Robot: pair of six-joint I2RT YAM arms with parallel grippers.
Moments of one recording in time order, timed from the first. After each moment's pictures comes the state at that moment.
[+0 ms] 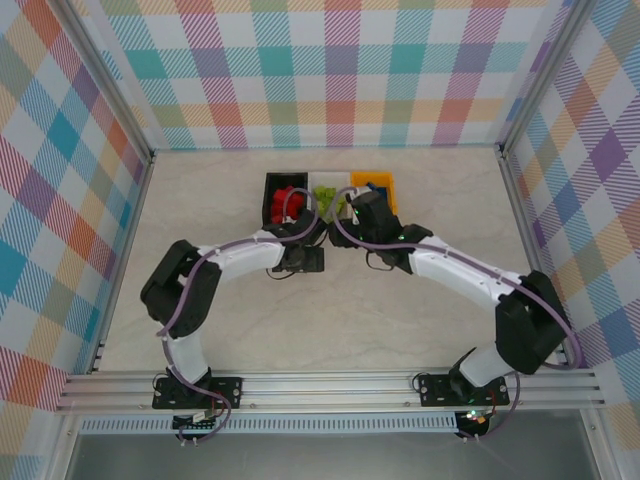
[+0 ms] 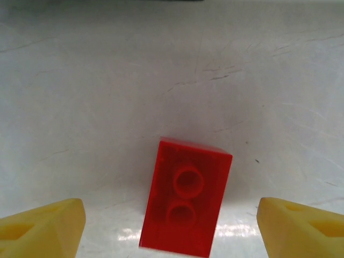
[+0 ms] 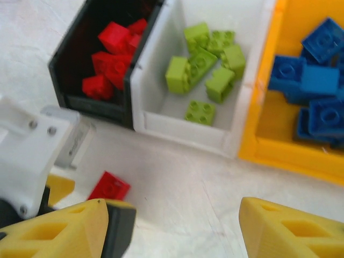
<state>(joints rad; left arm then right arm) -0.70 1.85 1.19 -0.58 -0.22 -0.66 0.71 1.47 1.04 -0.28 0.12 0.40</state>
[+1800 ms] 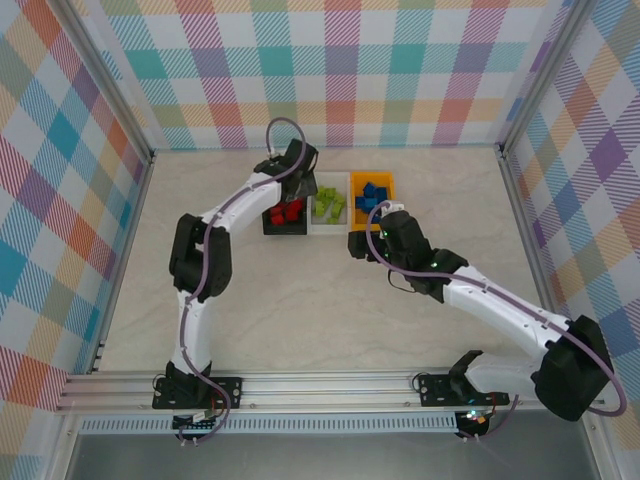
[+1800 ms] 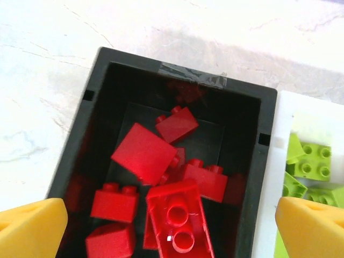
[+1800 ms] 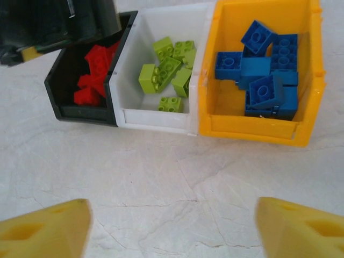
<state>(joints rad) -0.48 2.10 1.85 -0.73 -0.40 -0.63 0.71 1.19 0.86 -0.29 0.22 0.48</state>
